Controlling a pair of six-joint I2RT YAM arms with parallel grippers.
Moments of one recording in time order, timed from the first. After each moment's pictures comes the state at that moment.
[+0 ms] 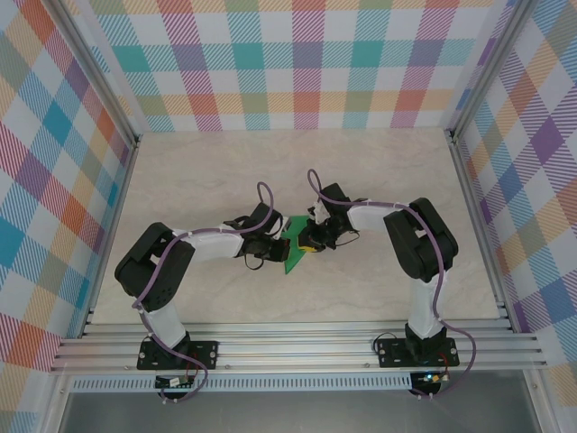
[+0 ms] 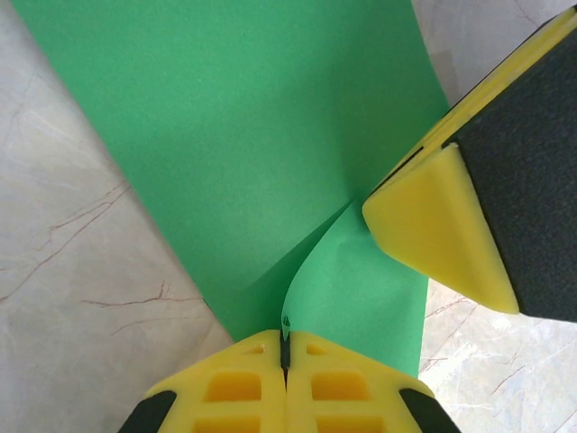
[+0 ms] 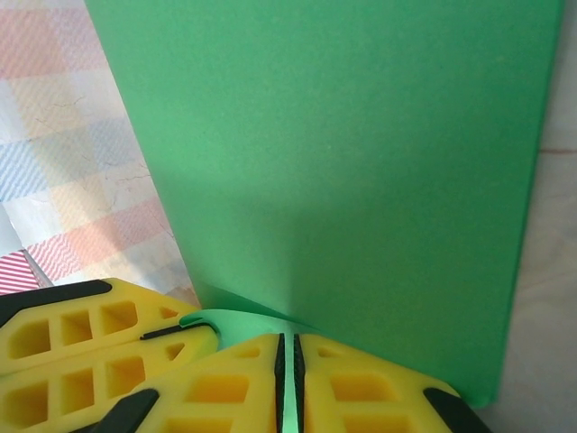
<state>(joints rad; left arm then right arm) -0.64 1.75 0.91 -0.21 0.24 -0.37 0.53 1.98 1.13 -0.35 -0.67 0.63</state>
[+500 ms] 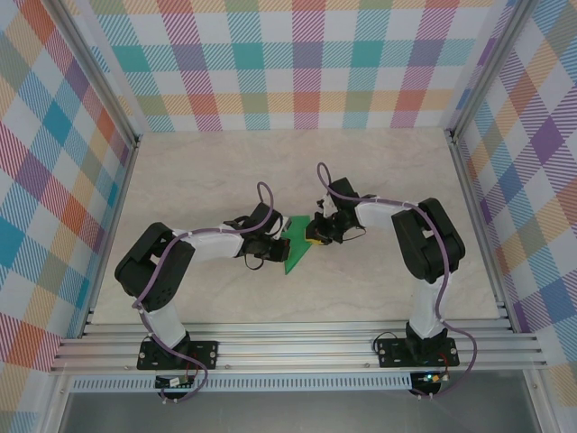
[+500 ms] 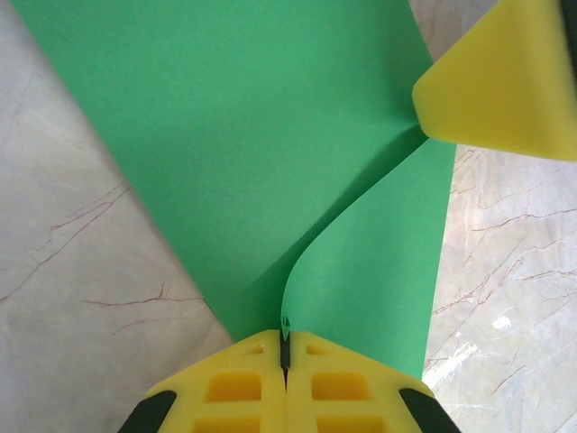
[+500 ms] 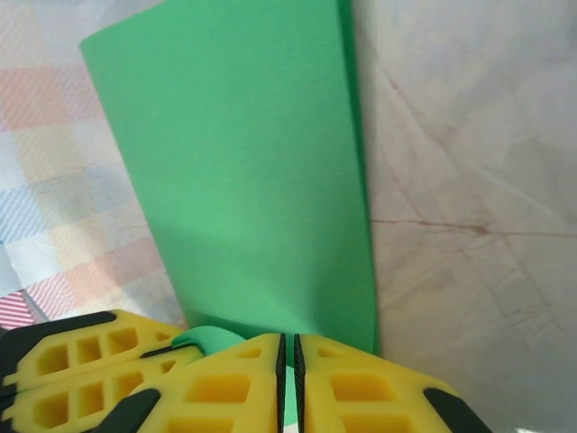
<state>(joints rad) -0.64 1.75 0.91 -0.21 0.24 -0.37 0.48 1.95 1.13 -0.35 -0.61 0.62</state>
